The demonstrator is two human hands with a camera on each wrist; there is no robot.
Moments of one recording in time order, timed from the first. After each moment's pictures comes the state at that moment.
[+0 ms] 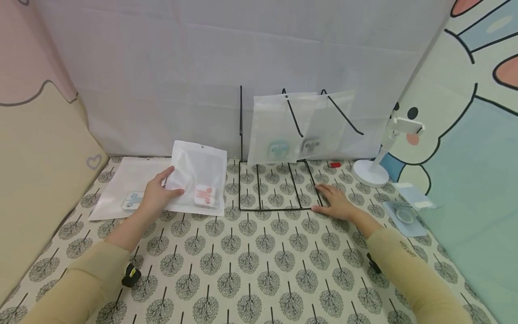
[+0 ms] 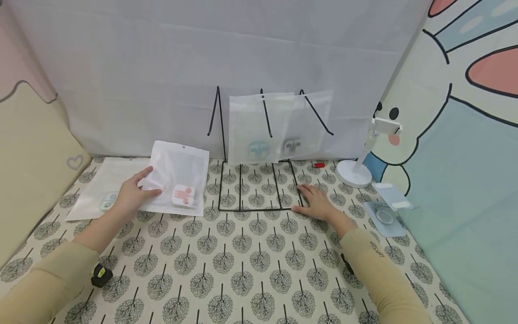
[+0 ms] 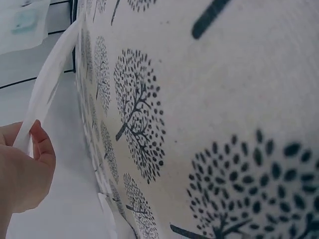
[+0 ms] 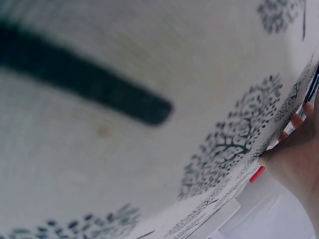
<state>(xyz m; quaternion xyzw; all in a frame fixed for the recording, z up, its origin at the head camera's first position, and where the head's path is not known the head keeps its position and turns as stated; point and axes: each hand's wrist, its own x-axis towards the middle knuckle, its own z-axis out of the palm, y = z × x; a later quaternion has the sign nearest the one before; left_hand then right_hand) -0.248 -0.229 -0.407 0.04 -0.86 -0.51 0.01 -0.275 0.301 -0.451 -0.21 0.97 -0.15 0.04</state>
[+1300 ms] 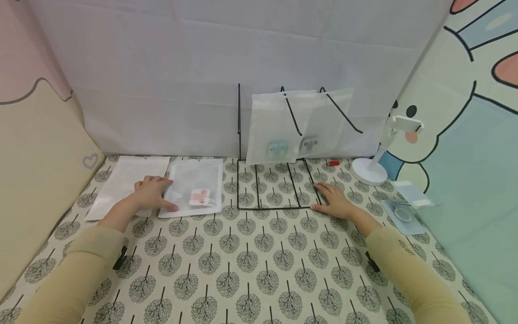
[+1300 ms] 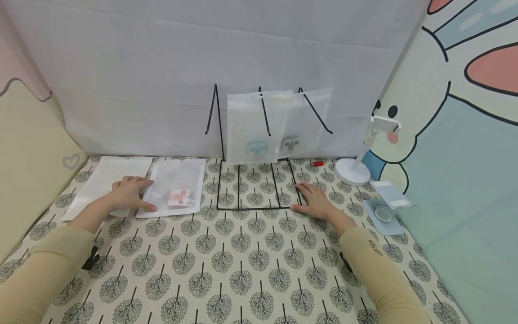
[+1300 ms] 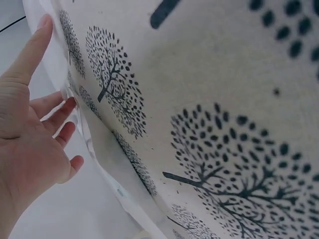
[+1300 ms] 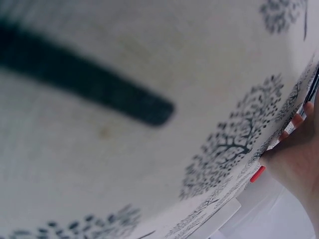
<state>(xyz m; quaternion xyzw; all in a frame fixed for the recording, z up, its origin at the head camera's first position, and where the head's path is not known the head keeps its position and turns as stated) -0.278 -0.272 -0.422 -0.14 -0.98 -0.15 -0.09 -0.276 0.302 -0.452 -0.21 0.97 -0.14 0.04</state>
